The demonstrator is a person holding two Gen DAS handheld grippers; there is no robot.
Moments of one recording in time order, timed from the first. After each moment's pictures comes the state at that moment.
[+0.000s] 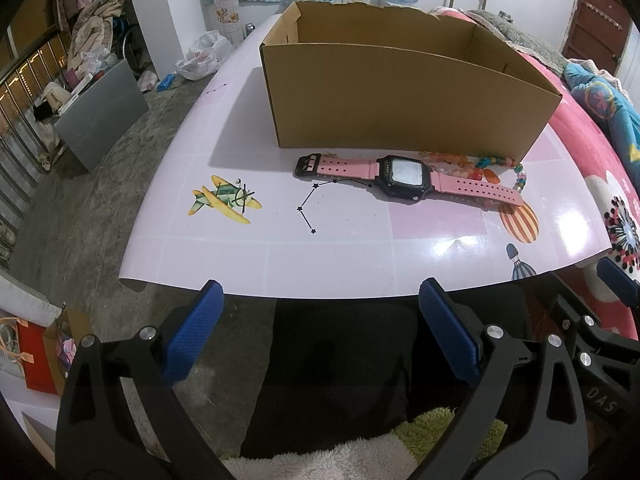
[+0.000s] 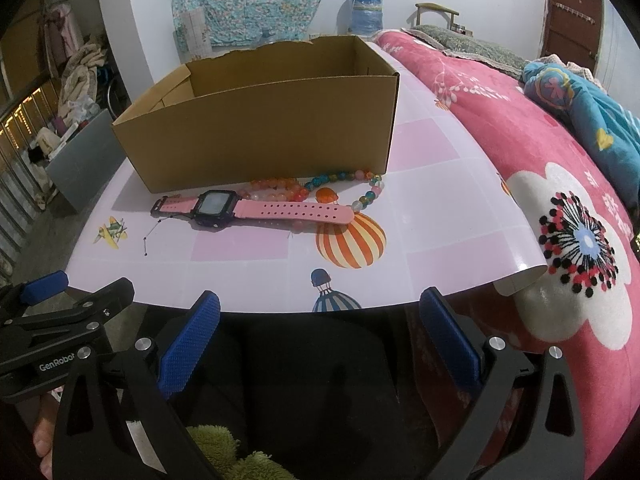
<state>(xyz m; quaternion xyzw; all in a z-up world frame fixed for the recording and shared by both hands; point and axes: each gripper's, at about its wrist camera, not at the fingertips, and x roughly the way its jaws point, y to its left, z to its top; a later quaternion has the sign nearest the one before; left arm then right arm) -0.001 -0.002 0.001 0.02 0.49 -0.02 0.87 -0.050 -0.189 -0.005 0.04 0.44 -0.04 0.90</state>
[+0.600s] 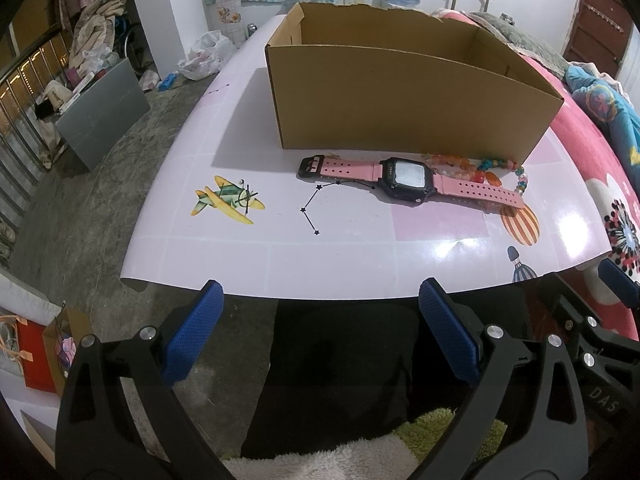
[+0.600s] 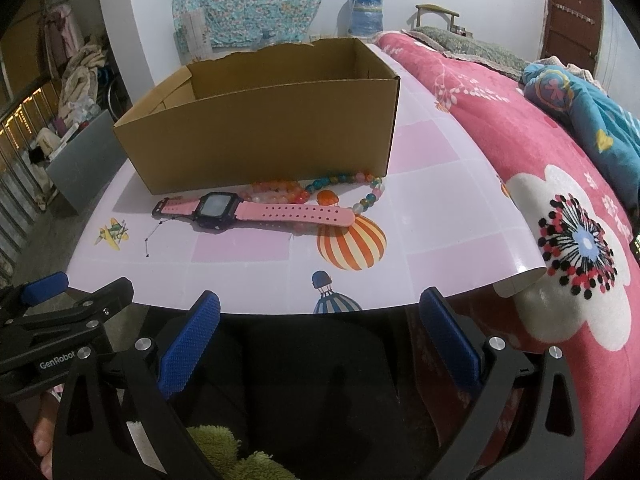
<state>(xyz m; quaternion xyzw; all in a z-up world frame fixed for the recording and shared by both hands) 0.000 0.001 0.001 0.02 0.49 -0.01 0.87 -0.049 -0.188 -0.002 0.04 0.43 -0.04 0.90</state>
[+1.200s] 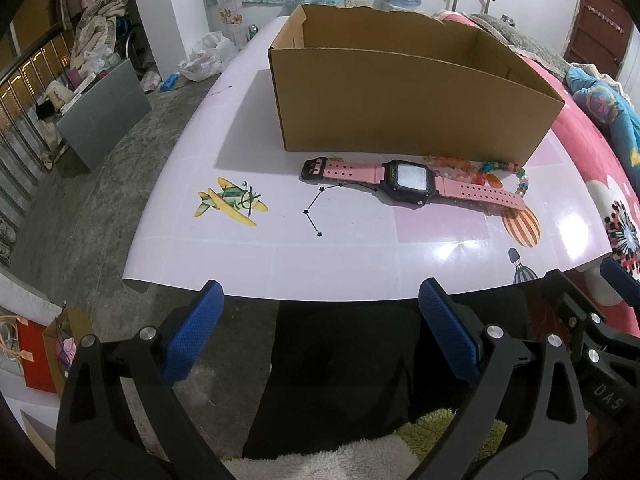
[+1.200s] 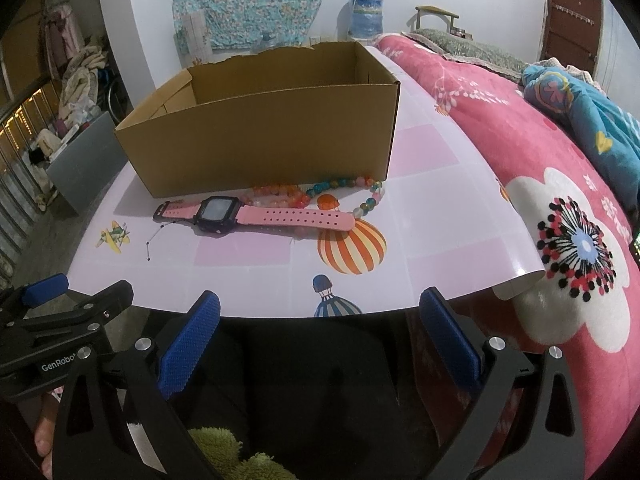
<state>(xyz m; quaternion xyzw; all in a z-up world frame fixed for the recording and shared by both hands) 0.001 0.003 0.002 0.02 0.49 -0.01 0.87 -0.049 -0.188 0.000 0.04 0.43 -0.04 0.90</state>
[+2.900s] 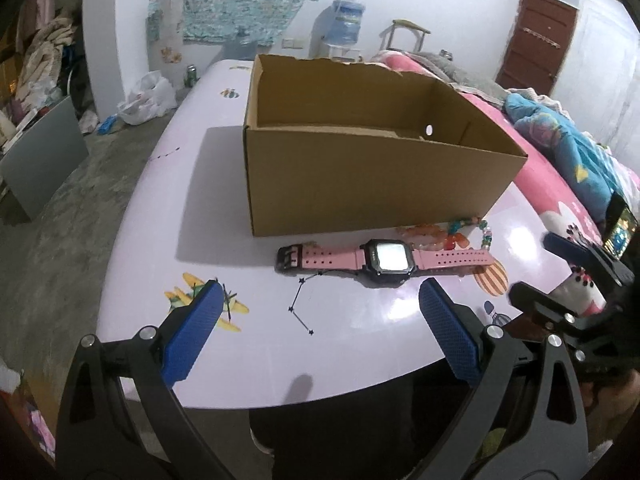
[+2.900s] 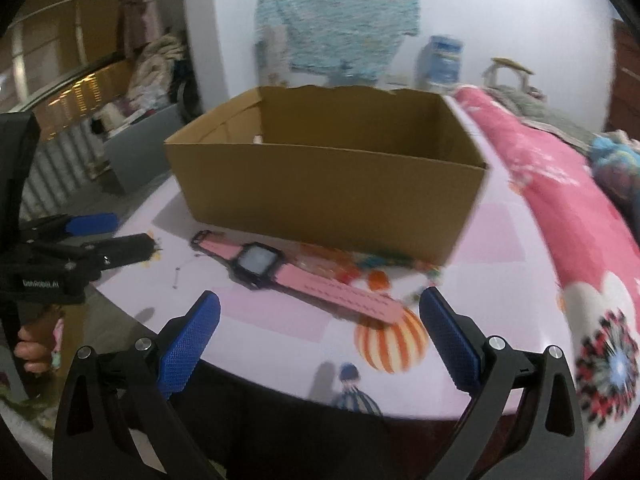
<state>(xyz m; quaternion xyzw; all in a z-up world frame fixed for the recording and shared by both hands) 0.052 0.036 0.010 -0.01 0.41 -0.15 0.90 0.001 -0.179 0.004 -0.02 0.37 0.10 0.92</state>
